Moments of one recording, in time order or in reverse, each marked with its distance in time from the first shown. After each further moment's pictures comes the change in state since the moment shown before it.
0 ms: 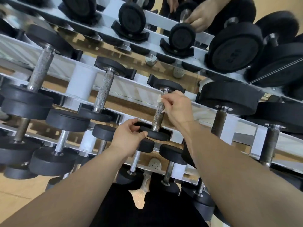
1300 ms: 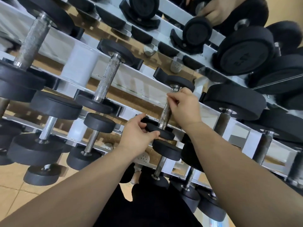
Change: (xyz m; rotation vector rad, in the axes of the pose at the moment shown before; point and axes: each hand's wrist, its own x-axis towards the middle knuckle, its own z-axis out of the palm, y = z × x) left_hand 0.004 -0.012 0.013 -0.004 -0.029 0.079; right_hand -0.002 -0.011 -0.001 -0.176 -0.031 -0.077
